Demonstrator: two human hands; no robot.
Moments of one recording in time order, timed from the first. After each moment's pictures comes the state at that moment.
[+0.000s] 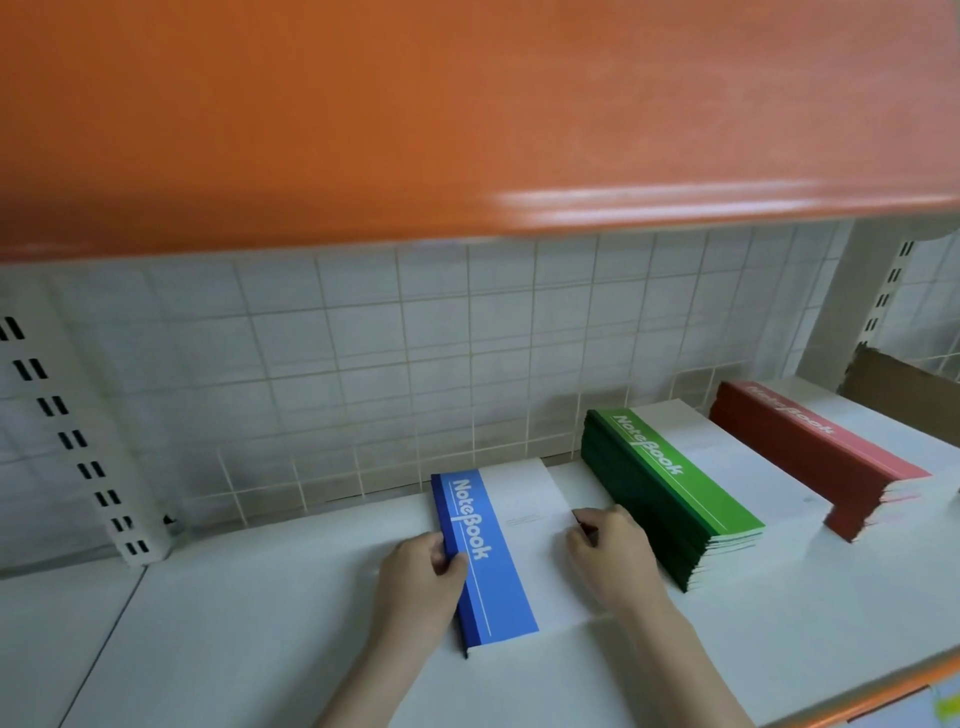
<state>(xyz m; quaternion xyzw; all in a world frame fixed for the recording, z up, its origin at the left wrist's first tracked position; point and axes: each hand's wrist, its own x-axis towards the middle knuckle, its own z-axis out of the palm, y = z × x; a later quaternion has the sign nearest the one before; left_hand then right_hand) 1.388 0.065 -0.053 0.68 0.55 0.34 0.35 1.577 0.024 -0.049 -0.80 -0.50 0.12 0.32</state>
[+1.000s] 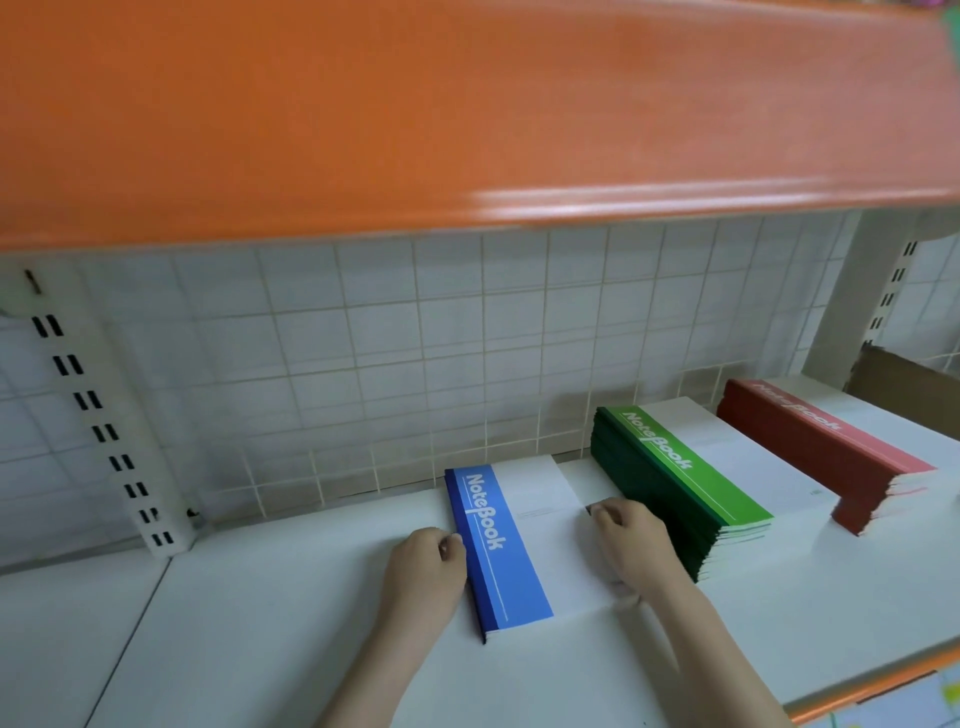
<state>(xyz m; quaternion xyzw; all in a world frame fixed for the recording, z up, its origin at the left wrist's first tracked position) 1.378 0.068 -0.049 0.69 0.58 0.31 0.30 1.583 0.021 -0.037 -0.79 -0.44 0.21 0.37</state>
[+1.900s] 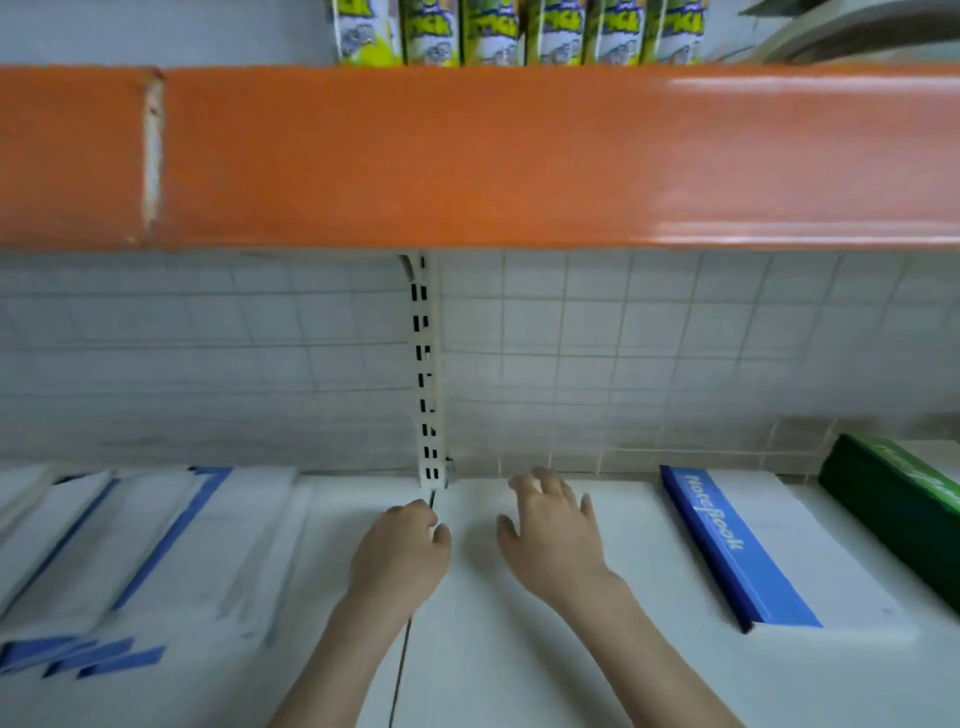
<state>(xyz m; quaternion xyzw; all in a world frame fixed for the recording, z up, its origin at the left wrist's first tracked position) 1.129 0.064 -0.021 0.68 0.68 0.24 0.10 1.285 0.051 0.000 -0.68 -0.71 0.09 0.16</state>
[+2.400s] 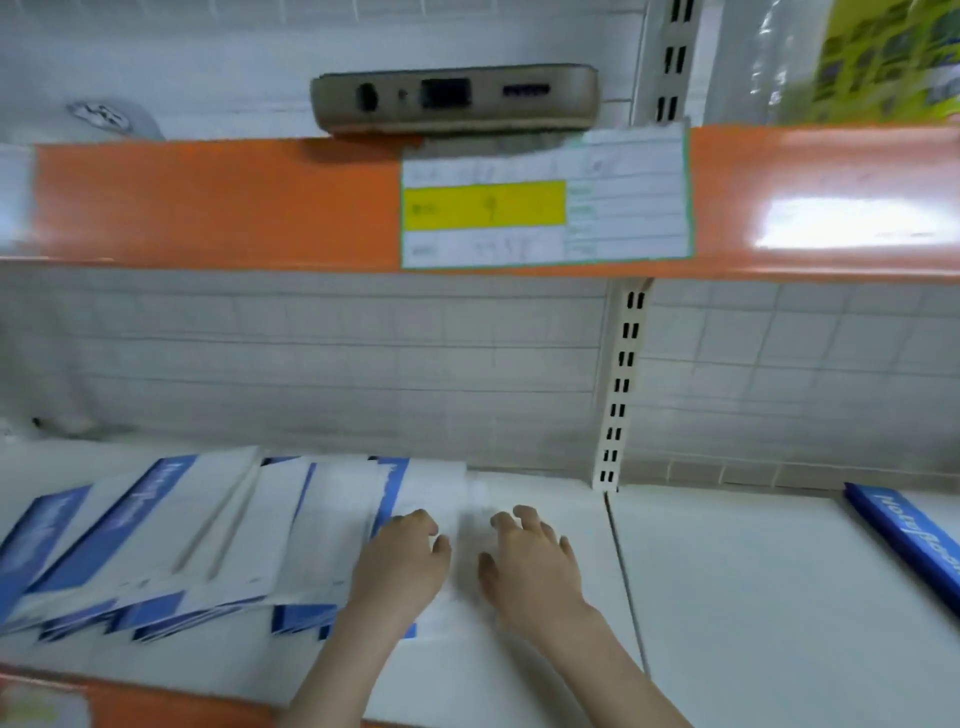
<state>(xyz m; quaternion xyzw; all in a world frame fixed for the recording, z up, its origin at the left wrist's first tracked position) 0.925 0.043 -0.017 0.65 0.71 0.23 0.13 1.066 0.039 -0.013 -0.64 -0.74 0.16 0.11</state>
